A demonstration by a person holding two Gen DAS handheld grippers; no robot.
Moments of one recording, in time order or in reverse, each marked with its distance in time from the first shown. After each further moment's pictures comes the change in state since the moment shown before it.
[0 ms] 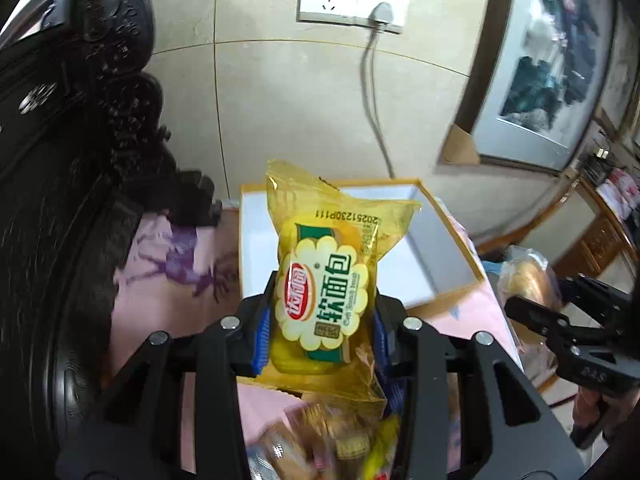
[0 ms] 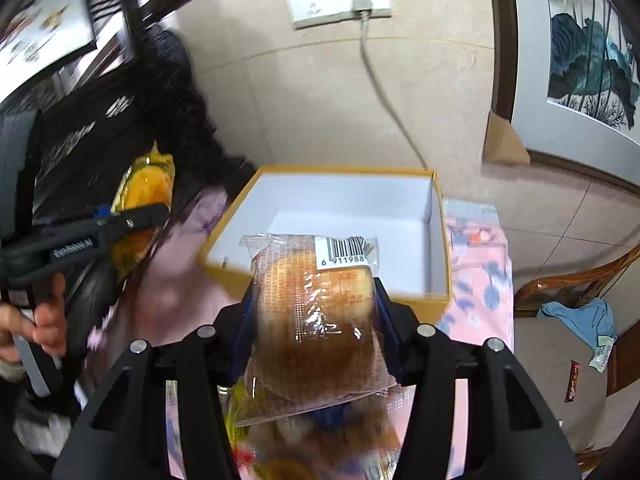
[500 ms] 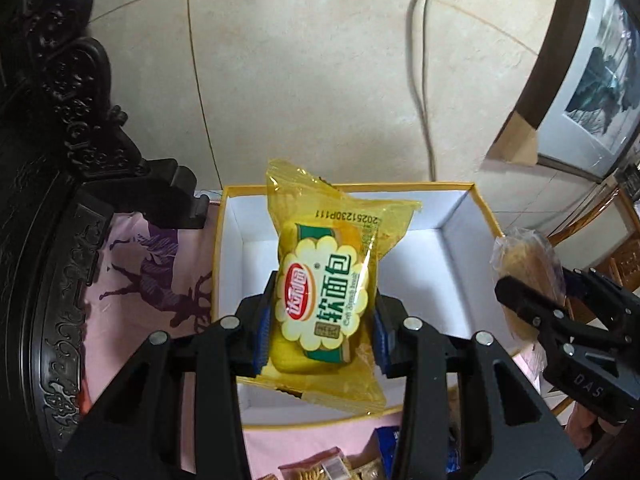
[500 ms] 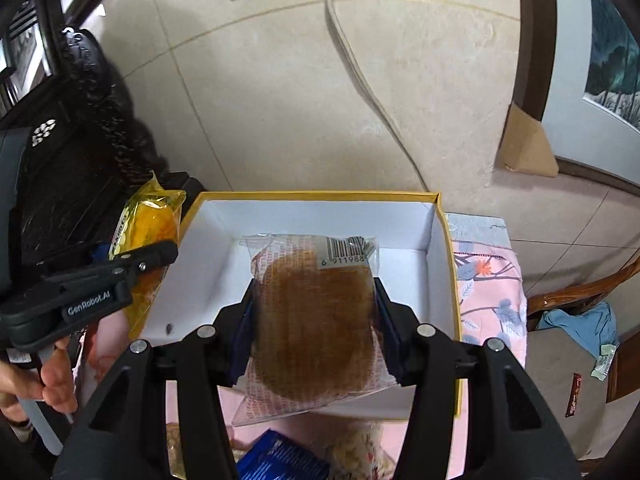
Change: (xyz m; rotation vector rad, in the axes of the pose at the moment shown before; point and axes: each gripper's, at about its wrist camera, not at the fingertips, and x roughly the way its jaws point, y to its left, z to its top) left arm 0.123 0.009 0.046 -0.053 0.140 0.062; right arm 0.114 -0.032 0.057 0.039 0.098 -0.055
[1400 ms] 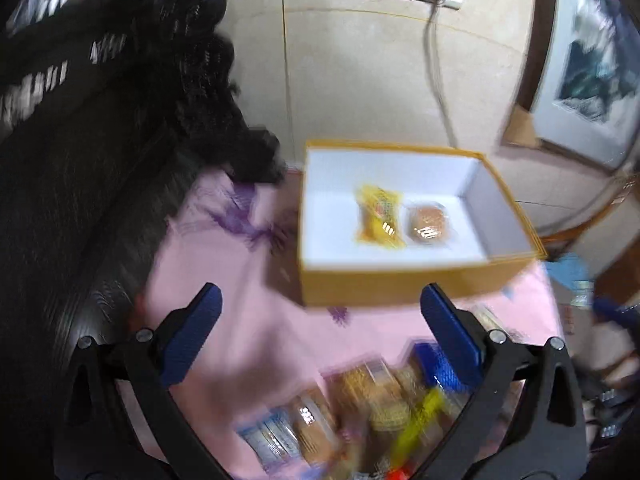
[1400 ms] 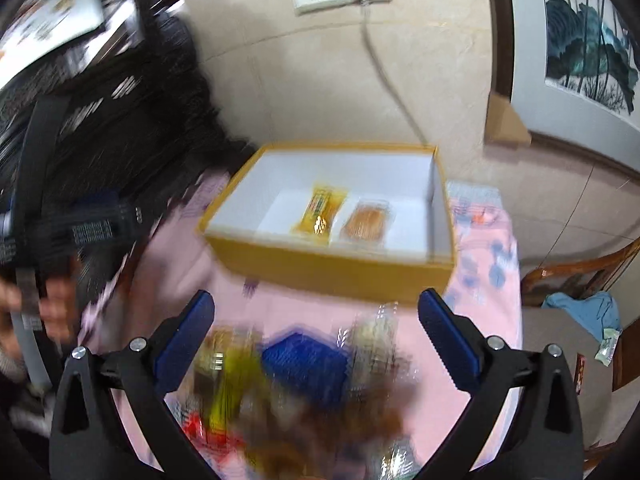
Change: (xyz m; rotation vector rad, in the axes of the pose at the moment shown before) left arm -0.121 0.025 -0.150 -0.081 -0.100 0.097; right arm -0.120 0.025 -0.175 -0.126 -0.049 0.097
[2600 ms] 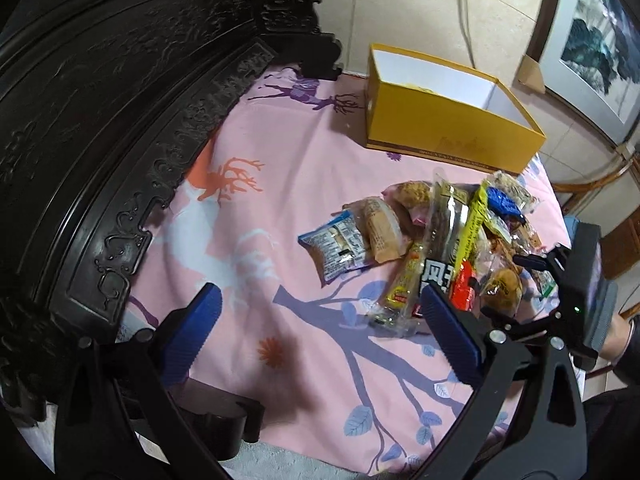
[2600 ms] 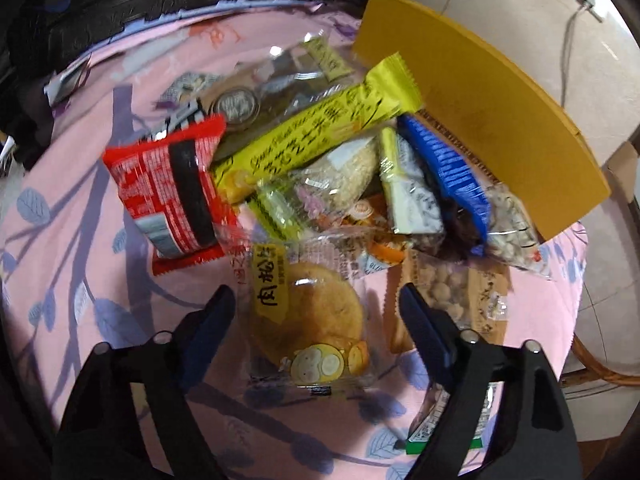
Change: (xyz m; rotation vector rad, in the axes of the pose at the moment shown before) left arm -0.082 0.060 -0.171 -0.071 0.123 0.097; right arm 0.097 0.067 -0.138 -0.614 0.272 0.042
